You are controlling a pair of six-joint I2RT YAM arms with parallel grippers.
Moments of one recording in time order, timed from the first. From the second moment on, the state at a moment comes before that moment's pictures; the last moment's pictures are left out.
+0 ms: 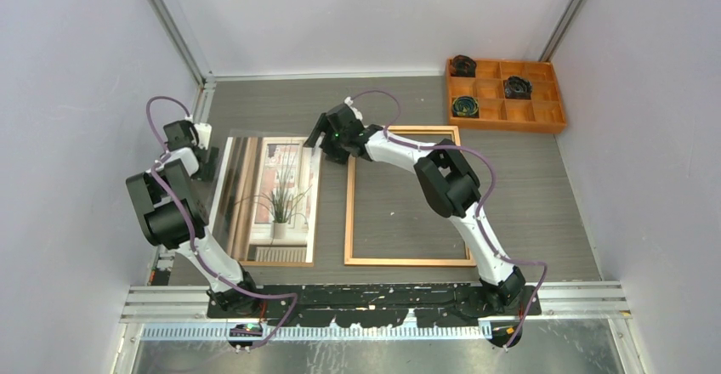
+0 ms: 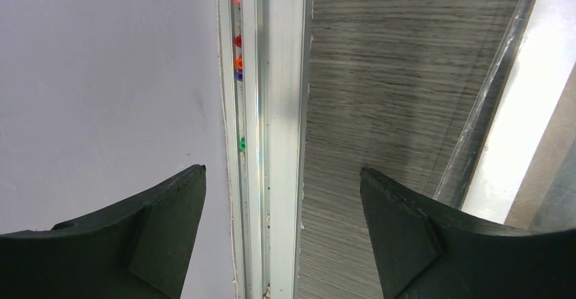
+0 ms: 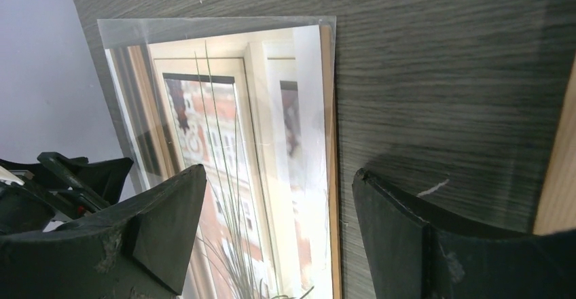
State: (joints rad) left arm 0.43 1.78 1.06 -0.18 -0.19 0.57; right arm 0.76 2.38 1.86 -0.18 -0.04 1.08
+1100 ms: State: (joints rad) left arm 0.29 1.77 1.00 -0.09 -0.25 0.53; right arm 0.74 2.35 1.75 -0.05 -0.11 1.18
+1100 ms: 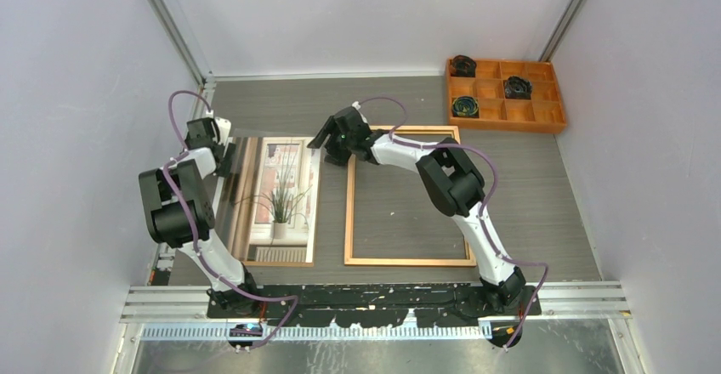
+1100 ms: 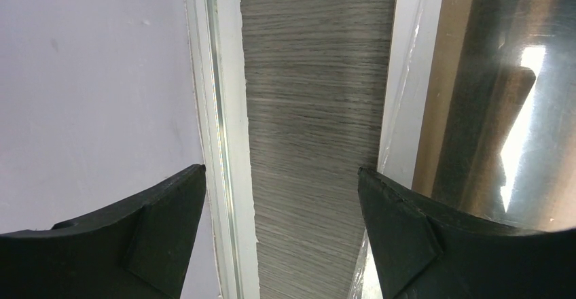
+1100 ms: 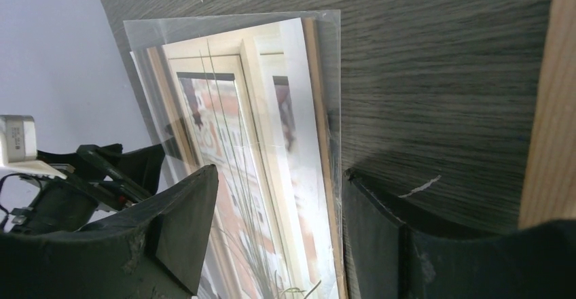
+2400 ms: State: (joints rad) left arm 0.27 1.77 1.01 -0.10 -0.25 0.58; right arm 0.76 2.28 1.69 0.11 -0.25 1.23
